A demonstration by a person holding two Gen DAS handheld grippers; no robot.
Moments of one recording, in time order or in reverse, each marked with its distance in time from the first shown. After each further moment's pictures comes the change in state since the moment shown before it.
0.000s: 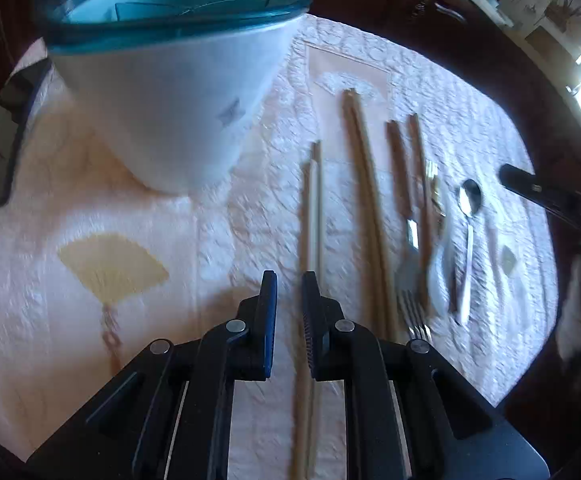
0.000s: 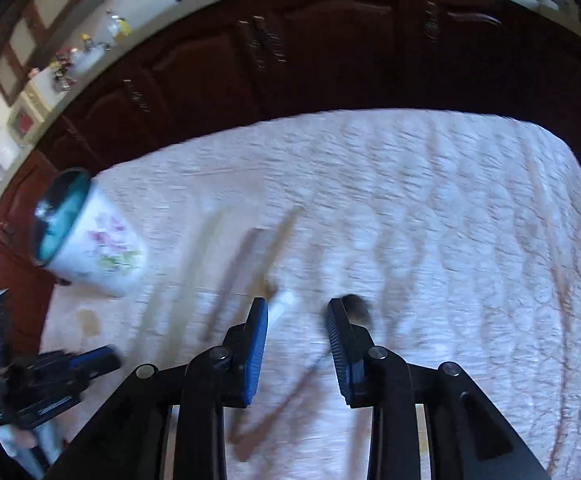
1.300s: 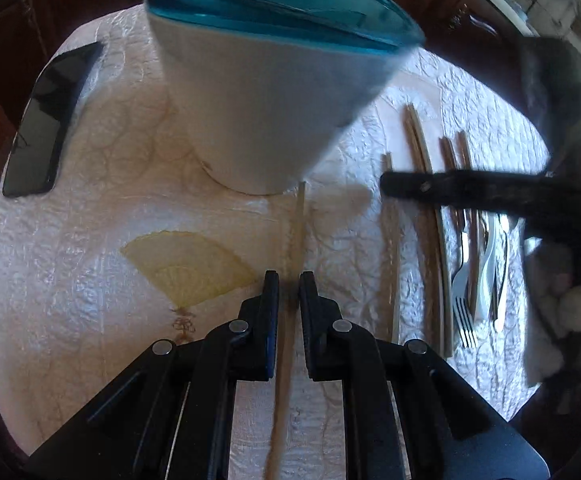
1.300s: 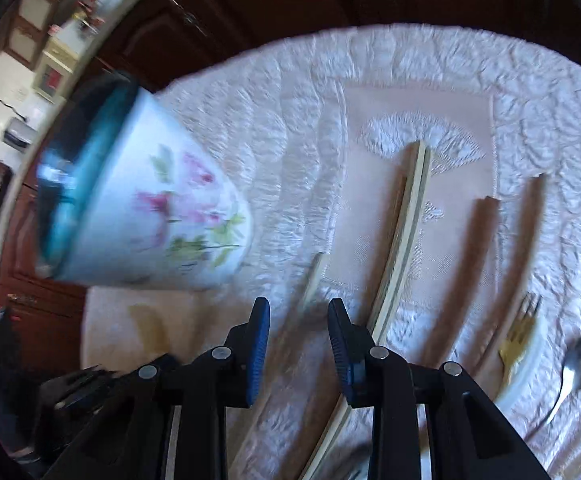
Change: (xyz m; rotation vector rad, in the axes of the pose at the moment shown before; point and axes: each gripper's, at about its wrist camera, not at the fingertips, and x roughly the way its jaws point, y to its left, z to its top) left arm -0.007 0.039 -0.007 -0.067 -0.026 0.070; right arm 0.138 0.120 0.012 -0.030 0.279 0.158
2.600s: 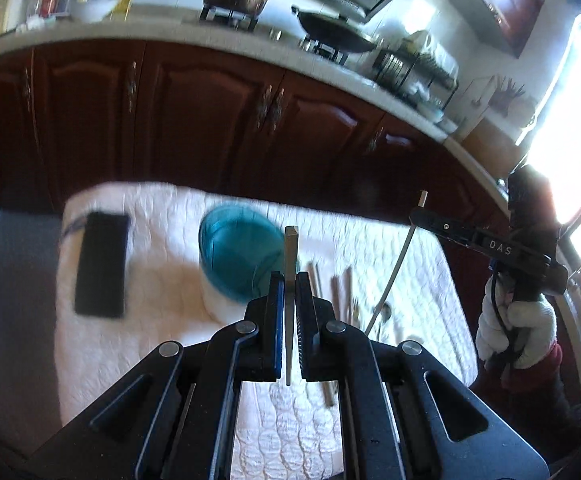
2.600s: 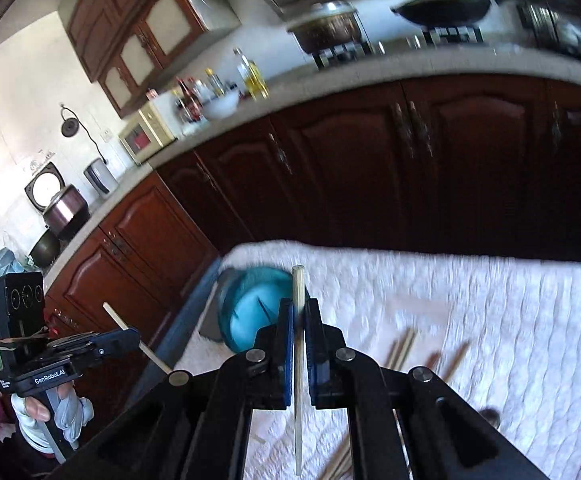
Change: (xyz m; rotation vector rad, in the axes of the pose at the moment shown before) left arm -0.225 0.034 0.036 0.037 -0.363 -0.252; right arm -0.228 0.054 0.007 -0.193 -0.461 0.153
